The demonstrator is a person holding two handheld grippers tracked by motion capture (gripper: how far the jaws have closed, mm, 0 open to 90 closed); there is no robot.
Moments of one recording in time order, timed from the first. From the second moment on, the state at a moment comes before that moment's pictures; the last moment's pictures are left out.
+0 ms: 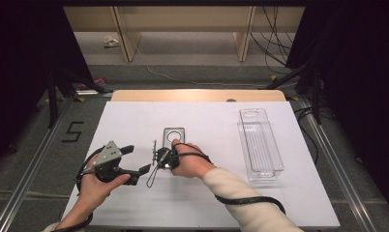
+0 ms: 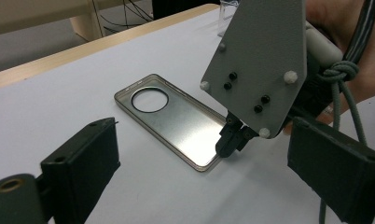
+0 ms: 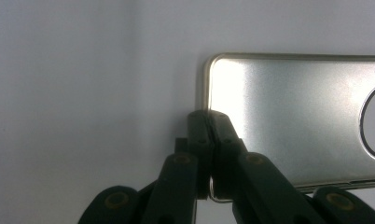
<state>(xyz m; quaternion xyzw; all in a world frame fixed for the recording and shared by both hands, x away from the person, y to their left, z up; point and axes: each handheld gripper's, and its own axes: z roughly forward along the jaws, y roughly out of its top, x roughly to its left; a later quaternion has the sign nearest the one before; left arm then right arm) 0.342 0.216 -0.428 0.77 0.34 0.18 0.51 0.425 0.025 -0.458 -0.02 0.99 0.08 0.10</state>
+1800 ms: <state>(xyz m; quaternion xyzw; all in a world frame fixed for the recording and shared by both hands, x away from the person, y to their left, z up) 0.344 0.216 -0.431 0.77 0.34 0.18 0.50 0.405 -0.035 -0.429 0.03 0.96 0.23 0.12</state>
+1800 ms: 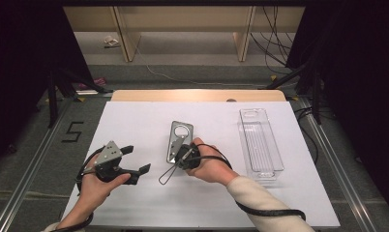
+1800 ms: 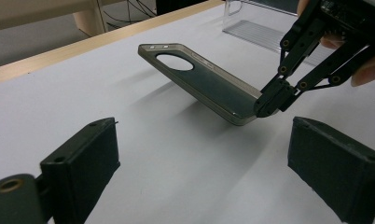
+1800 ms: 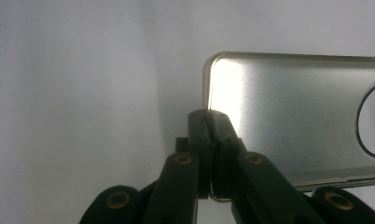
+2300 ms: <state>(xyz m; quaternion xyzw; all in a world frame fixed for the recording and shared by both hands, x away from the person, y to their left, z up) 0.345 0.216 -0.432 0.77 0.35 0.18 0.50 0.392 -0.050 -0.427 0.03 0.96 0.26 0.12</state>
